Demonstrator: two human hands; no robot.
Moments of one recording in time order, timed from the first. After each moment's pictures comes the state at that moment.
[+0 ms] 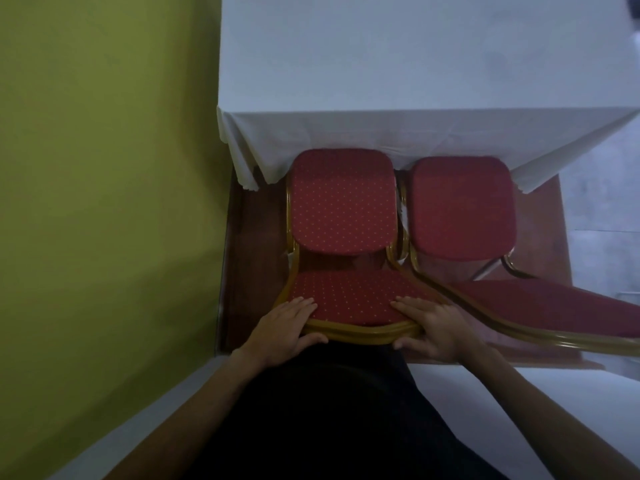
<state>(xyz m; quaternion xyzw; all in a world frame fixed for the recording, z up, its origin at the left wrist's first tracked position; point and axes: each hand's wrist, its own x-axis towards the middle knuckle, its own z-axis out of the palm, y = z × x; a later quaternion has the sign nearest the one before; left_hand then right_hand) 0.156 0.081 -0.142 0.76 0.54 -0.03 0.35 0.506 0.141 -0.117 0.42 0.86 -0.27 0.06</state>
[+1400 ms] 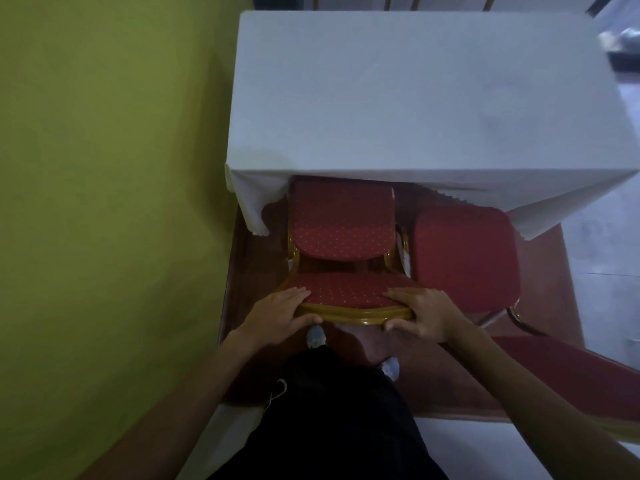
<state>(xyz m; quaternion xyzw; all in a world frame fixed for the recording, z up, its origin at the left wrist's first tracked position) 0.124 0.232 -0.128 0.71 0.60 -0.04 0.36 0.468 0.298 -0.112 0.45 0.84 -0.29 0.07</state>
